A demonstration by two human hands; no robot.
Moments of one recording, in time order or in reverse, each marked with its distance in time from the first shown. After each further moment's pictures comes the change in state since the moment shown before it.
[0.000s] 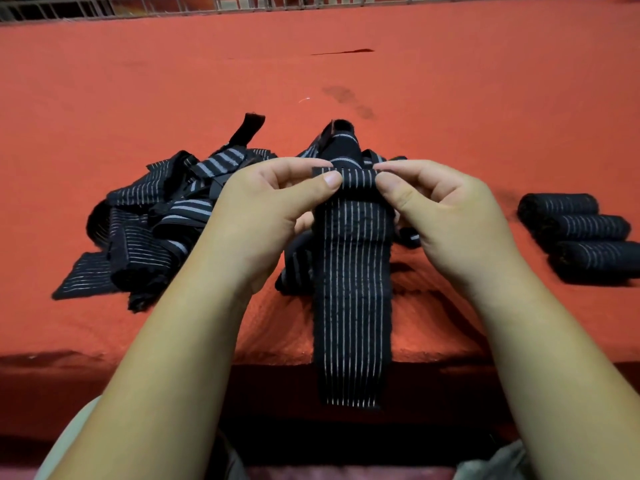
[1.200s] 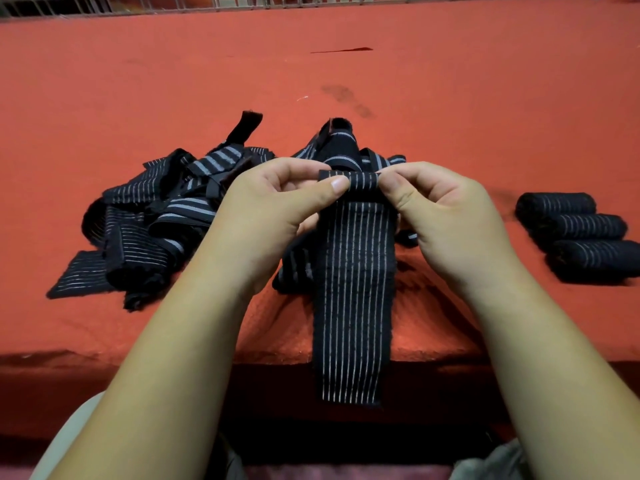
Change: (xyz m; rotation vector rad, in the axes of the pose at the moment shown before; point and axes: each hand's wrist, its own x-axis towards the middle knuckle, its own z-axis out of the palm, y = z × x) left_hand 0.003 -0.009 0.001 0.084 0.011 -0.009; right_hand 0.000 0.006 -0.001 -0.056 -0.006 0.005
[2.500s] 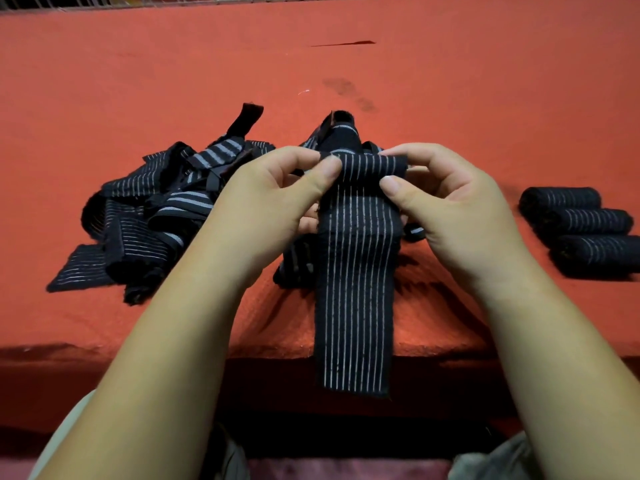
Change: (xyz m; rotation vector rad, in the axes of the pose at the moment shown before) left_hand -0.003 0.005 -0.005 0.197 -0.045 0.063; right_hand -0.003 -0.006 -0.003 0.131 -0.062 -0.018
